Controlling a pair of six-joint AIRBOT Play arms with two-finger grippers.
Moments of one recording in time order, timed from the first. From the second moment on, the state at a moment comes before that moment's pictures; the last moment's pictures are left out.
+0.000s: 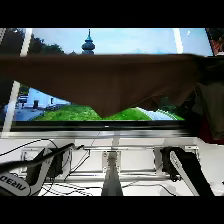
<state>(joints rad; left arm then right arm) 0.78 -0.83 1.29 0.77 -1.44 -1.25 -0.16 -0.72 1.23 -1.10 1.19 1.19</state>
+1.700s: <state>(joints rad) -0.42 -1.48 0.81 0.49 -0.94 -1.24 -0.16 -1.37 1.13 -0.79 0.83 1.19</state>
